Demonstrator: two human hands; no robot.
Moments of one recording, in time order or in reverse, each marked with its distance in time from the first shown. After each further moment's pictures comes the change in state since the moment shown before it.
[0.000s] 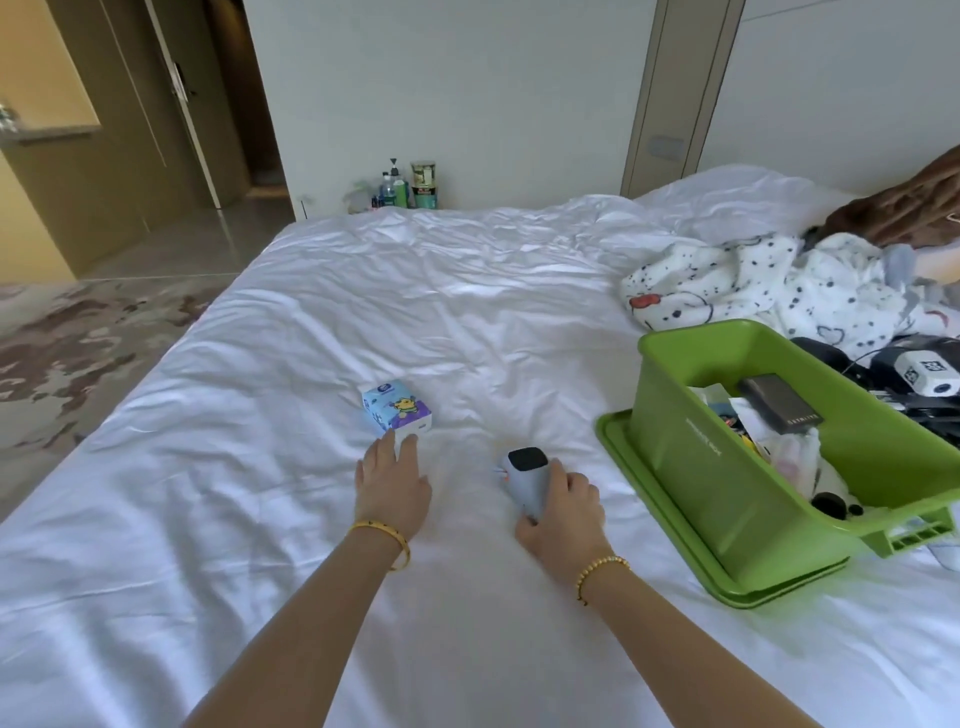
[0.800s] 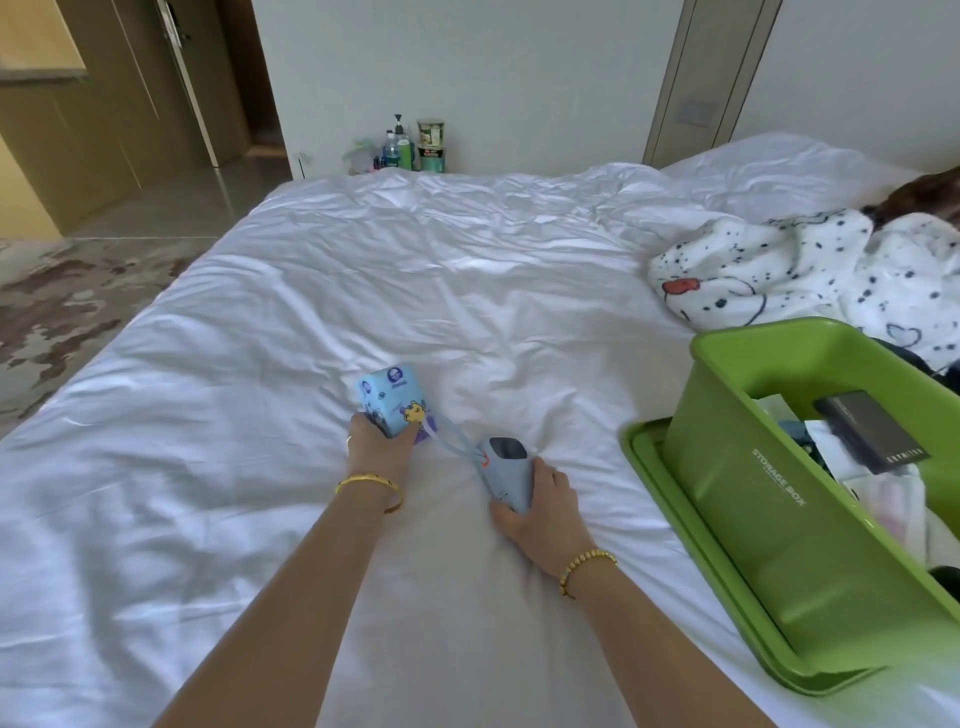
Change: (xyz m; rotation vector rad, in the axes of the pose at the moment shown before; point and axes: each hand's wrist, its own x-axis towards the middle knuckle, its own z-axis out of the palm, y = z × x) left_hand 0.101 -0.005 0.035 -1.009 0.071 -0.498; right_hand 0.070 -0.008 0.035 0.232 -0.119 -0.045
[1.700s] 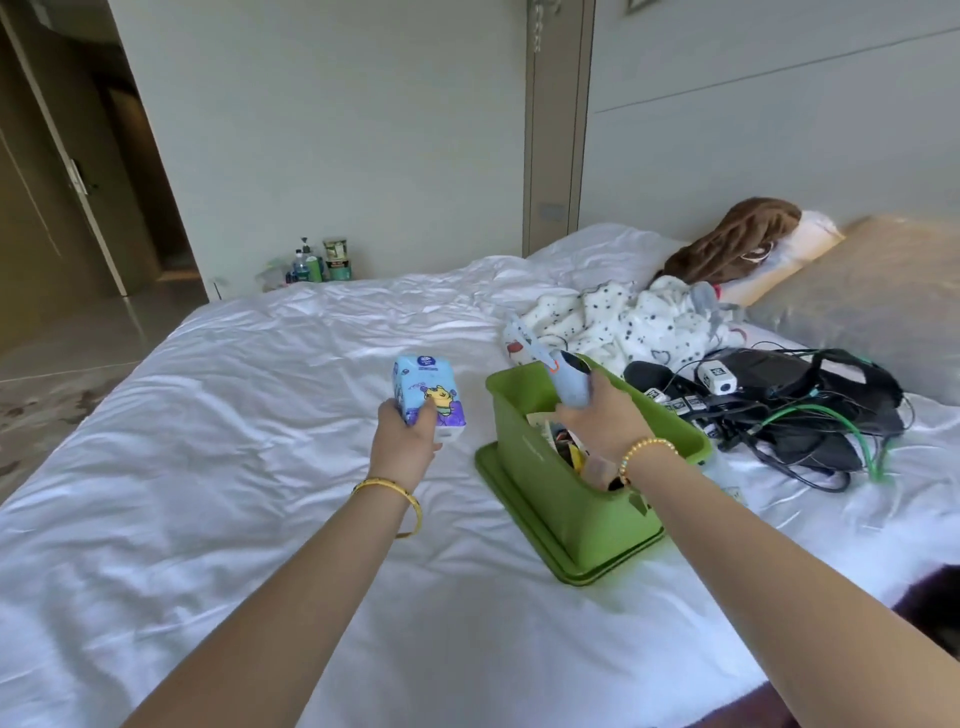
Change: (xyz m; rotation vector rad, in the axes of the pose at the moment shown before) left_hand -0.229 0.132 0.043 -0.186 -0.306 0.329; right_hand -0.118 0.028 -0.266 0.076 0.328 0.140
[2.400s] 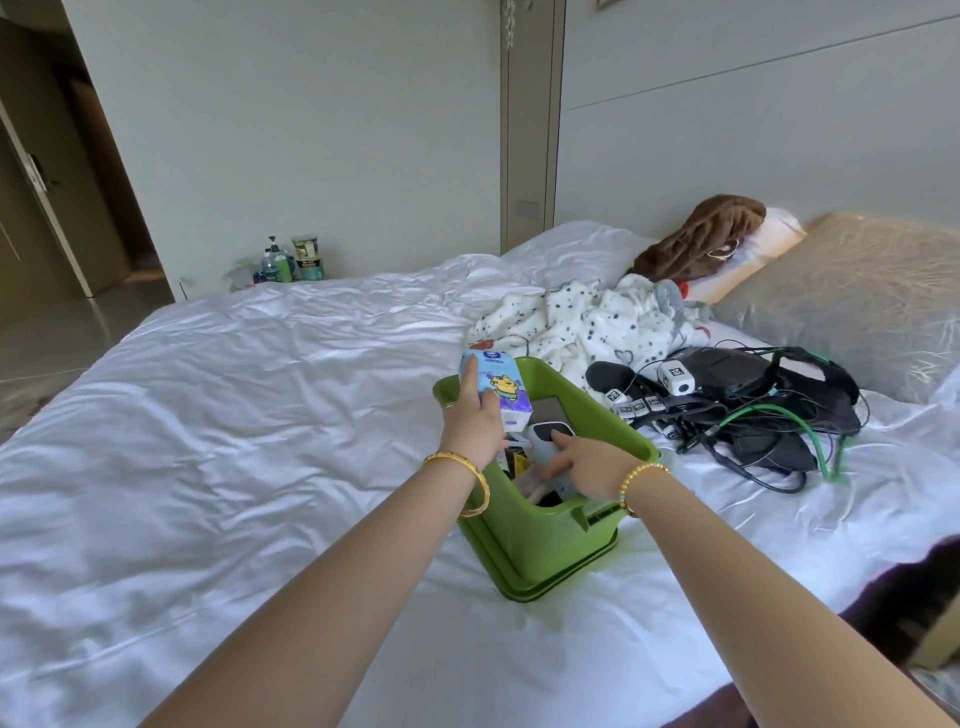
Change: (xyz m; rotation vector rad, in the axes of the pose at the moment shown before) left_hand -0.010 0.021 0.131 0.078 -0.272 0.021; right_hand 0.010 0.066 -0.023 -0.341 -0.436 -0.107
